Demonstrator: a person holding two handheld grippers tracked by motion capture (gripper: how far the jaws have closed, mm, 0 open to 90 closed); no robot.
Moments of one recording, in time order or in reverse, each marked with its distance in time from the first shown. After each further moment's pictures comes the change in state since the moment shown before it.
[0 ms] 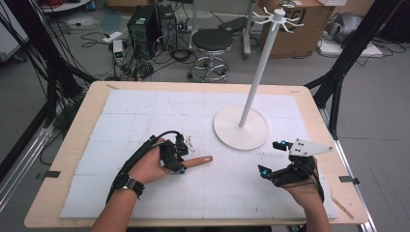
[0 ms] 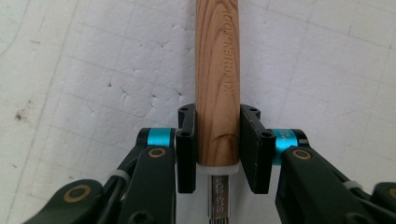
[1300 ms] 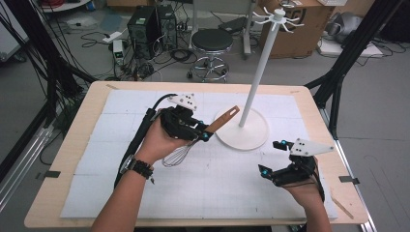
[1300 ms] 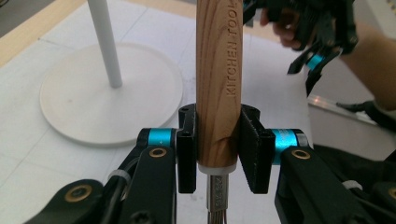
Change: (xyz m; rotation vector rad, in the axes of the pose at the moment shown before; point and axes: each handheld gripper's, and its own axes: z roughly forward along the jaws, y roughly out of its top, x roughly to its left) left arm 0.010 0.056 -0.101 -0.619 -0.149 -0.047; right arm 0.000 0.001 -0.001 -0.010 -0.001 -0.006
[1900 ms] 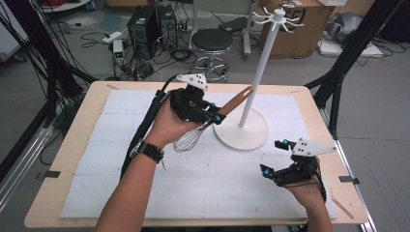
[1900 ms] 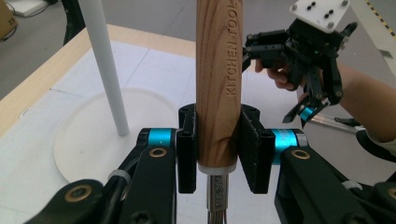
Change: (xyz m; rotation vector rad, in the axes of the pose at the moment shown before) left arm 0.004 0.056 -0.002 -0.050 -0.013 0.046; right arm -0.001 0.001 -0.004 -0.009 -0.004 -0.005
